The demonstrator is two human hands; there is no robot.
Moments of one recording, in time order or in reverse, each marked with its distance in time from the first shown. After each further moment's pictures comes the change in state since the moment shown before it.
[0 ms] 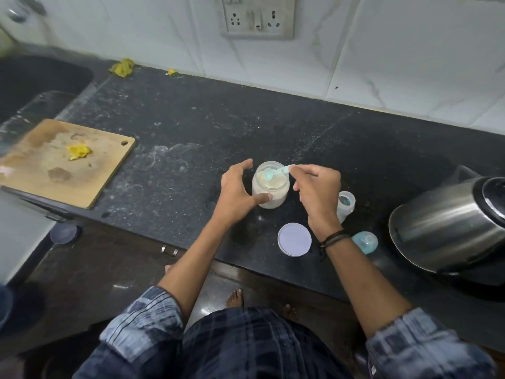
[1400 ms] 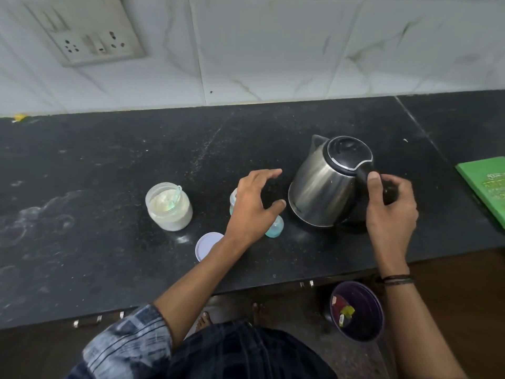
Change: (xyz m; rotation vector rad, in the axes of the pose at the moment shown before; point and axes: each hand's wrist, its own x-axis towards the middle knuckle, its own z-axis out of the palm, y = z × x) left_hand -0.052 0.118 0.155 -0.079 -0.350 0.464; right_hand -0.056 0.057 -0.269 -0.231 0.778 -0.040
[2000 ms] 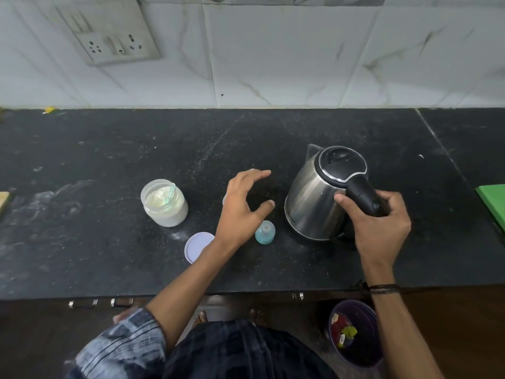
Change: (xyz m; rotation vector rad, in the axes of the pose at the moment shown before) left_hand 0.000 0.001 0.015 0.019 0.155 -0.019; right_hand 0.025 0.028 0.010 0.288 -0.090 -0.152
